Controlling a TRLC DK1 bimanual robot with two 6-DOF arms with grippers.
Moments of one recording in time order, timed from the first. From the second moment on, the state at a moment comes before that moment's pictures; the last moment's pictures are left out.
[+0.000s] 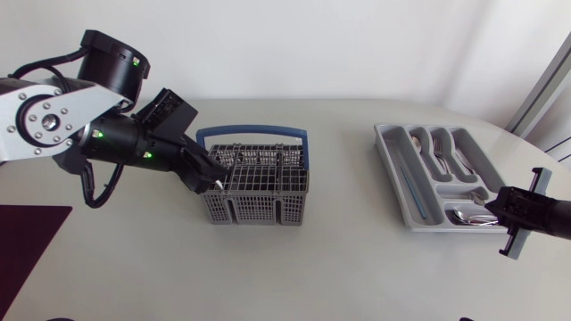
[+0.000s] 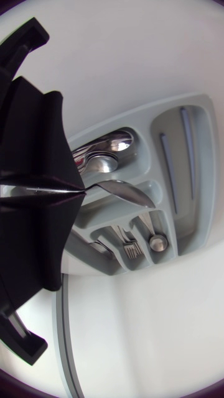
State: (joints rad) left arm -0.36 1.37 1.01 -0.49 0.25 0.37; right arm -0.61 1.47 0.59 0.02 -0.37 -1.60
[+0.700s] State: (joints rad) left arm -0.23 1.28 0.96 -0.52 0.25 0.39; right arm -0.57 1.52 0.53 0.19 -0.24 -1.62
